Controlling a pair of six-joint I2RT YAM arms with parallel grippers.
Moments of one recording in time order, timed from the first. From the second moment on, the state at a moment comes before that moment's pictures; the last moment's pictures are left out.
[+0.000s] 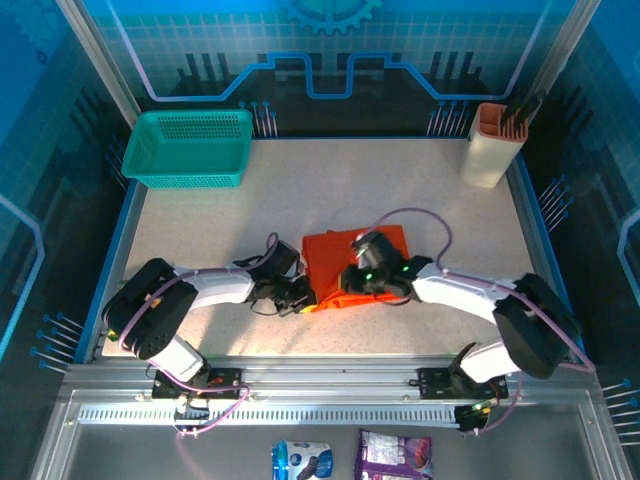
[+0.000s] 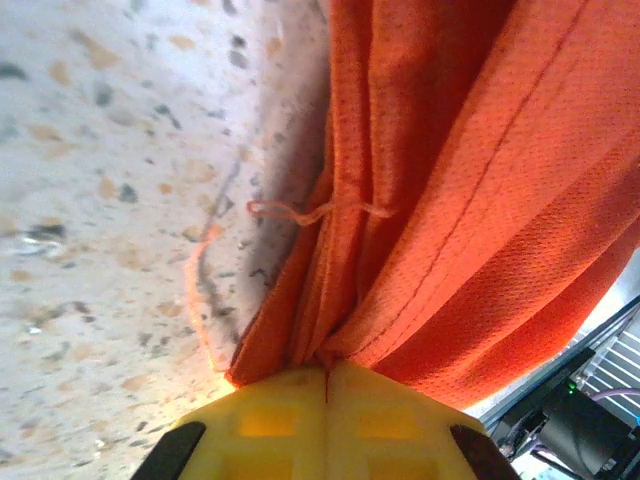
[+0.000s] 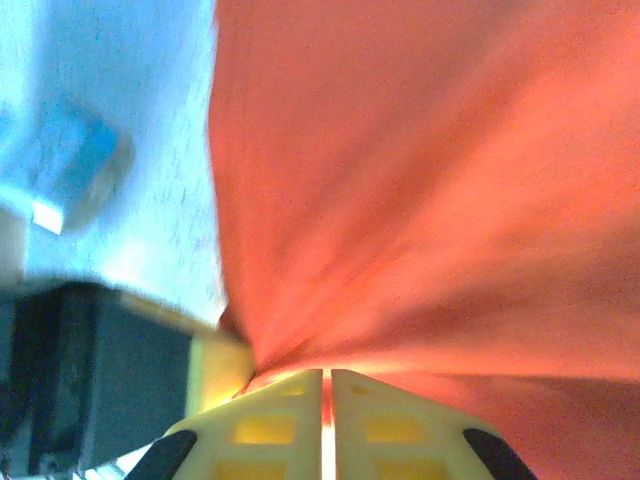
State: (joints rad) left arm -0.62 1.58 0.64 -0.15 0.48 -1.05; right arm 0.68 1.41 0.73 -0.23 -0.23 0.74
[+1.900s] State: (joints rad) left arm -0.57 1.43 0.92 -0.50 0.37 -0.90; right arm 0.11 1.50 0.88 -0.64 -0.62 0.51
